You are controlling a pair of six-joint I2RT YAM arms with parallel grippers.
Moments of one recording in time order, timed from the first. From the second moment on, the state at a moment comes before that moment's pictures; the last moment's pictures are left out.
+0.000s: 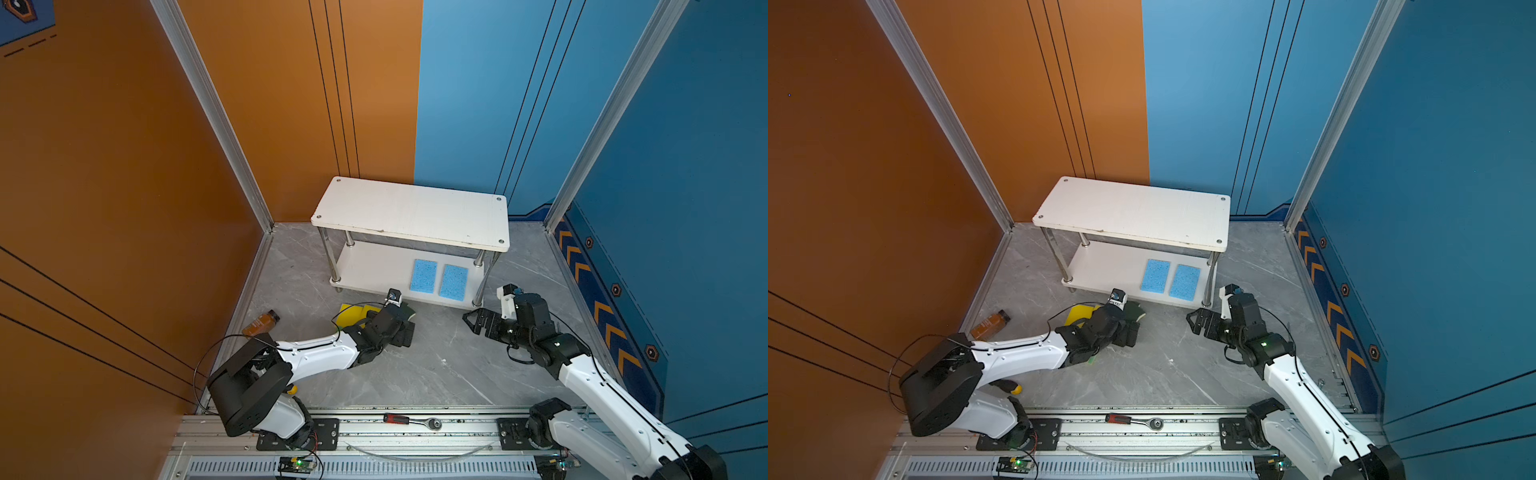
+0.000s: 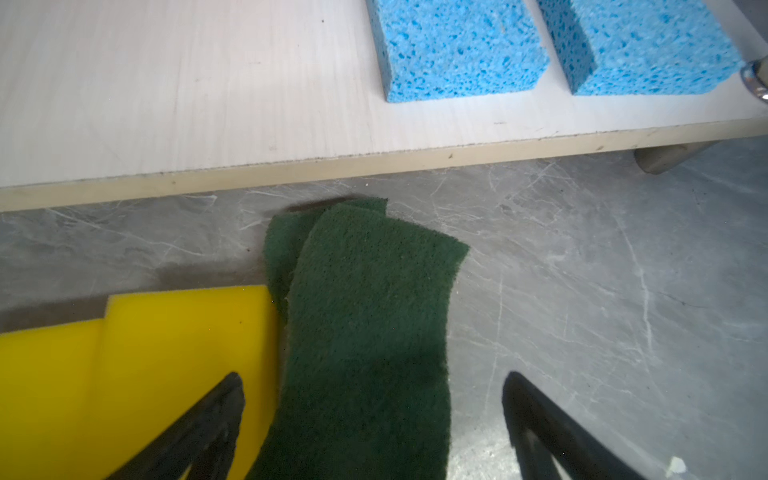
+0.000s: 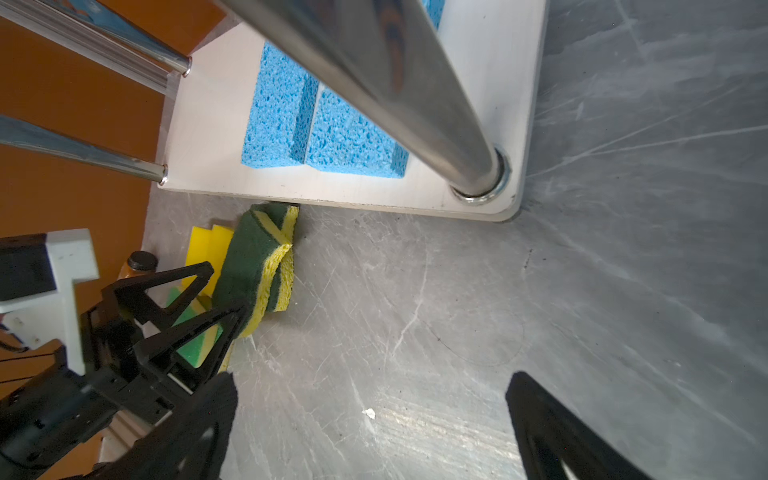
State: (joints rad) left arm -0.86 1.47 0.68 0.00 -0.32 -0.43; right arm 0.31 0.89 0.55 -0.40 -0.30 0.62
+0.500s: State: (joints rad) left arm -0.86 1.52 0.67 -0.01 -0.33 -0.44; right arm 0.29 0.90 0.52 -0.35 -0.36 0.64
